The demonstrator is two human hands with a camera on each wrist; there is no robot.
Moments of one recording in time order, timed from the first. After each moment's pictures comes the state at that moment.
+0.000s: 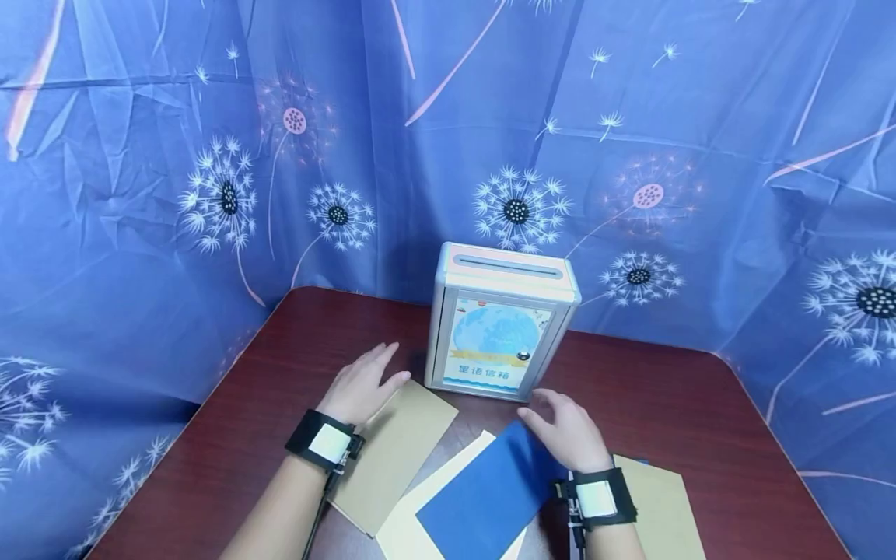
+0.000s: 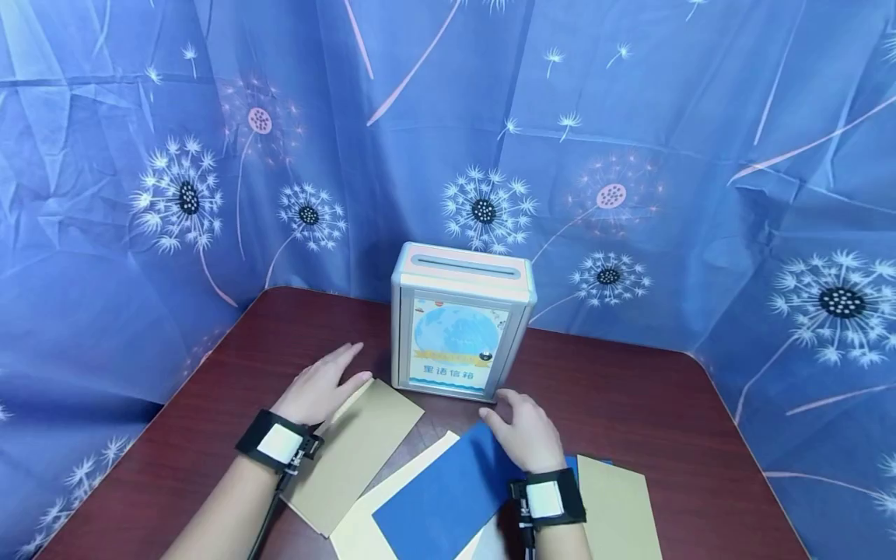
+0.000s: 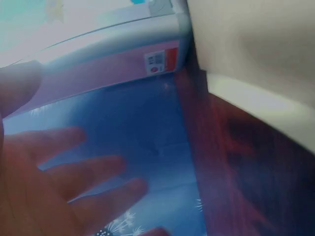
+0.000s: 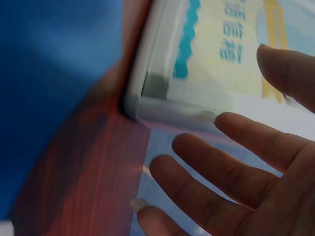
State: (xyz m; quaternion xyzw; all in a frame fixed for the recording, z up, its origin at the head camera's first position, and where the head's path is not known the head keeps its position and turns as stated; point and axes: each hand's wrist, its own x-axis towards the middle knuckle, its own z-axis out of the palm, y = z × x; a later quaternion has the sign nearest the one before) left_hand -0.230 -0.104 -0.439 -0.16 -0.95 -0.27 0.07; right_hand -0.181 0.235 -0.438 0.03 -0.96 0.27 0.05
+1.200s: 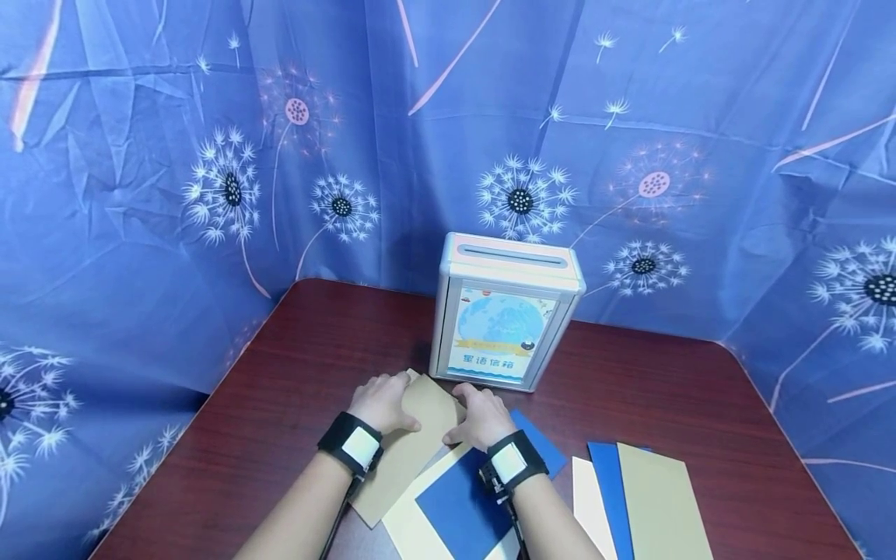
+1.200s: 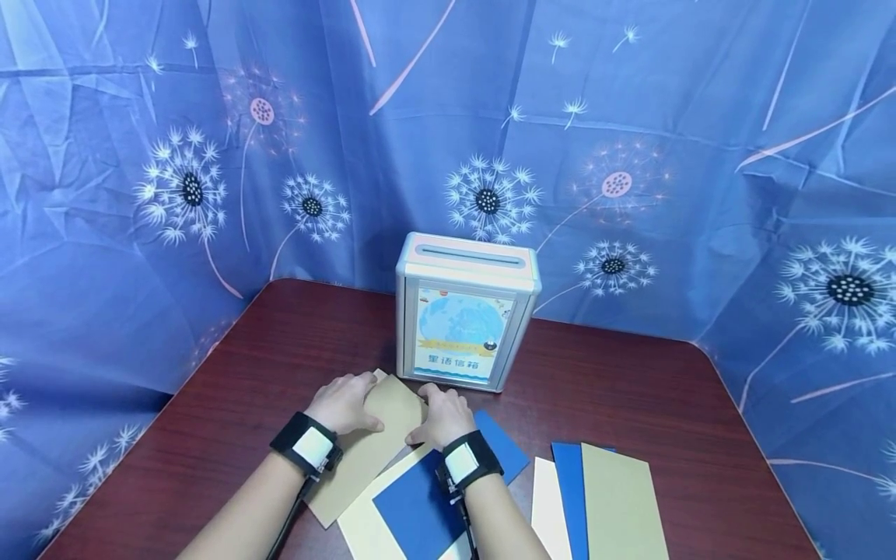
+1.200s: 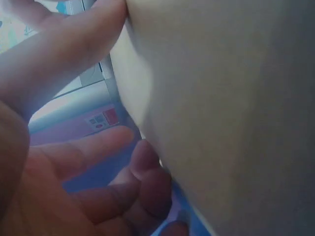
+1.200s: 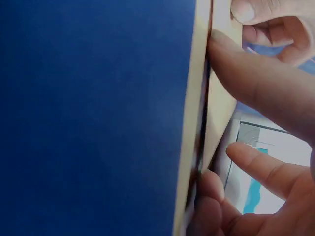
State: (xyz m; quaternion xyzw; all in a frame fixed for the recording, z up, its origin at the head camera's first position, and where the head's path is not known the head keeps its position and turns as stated) left_hand -0.221 -0.076 -0.468 -0.12 -0.97 -0.19 -0.01; right_hand -0.201 0.126 -0.465 0.08 -0.96 0.26 -0.06
